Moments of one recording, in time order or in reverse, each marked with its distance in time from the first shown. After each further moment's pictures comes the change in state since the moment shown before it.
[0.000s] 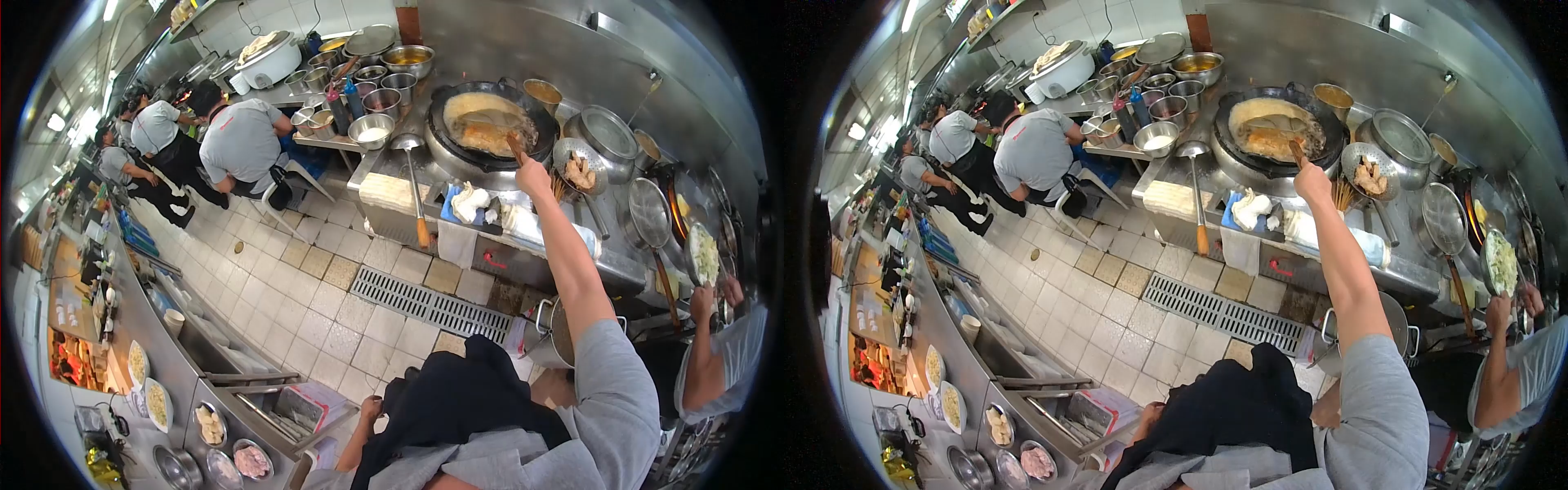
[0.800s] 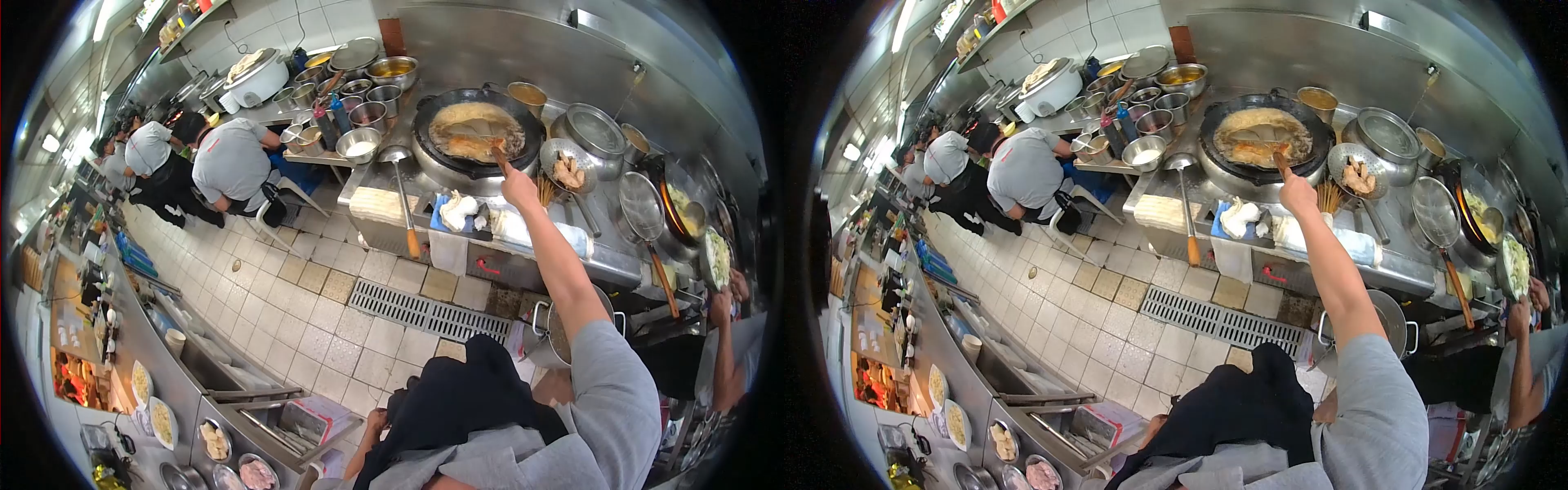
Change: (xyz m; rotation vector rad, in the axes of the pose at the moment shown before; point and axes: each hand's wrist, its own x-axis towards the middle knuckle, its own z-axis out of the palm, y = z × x) left_hand 0.006 -0.012 0.014 -0.020 -0.032 0.027; right_hand -0.004 0.006 0.005 -0.015 -0.084 -0.004
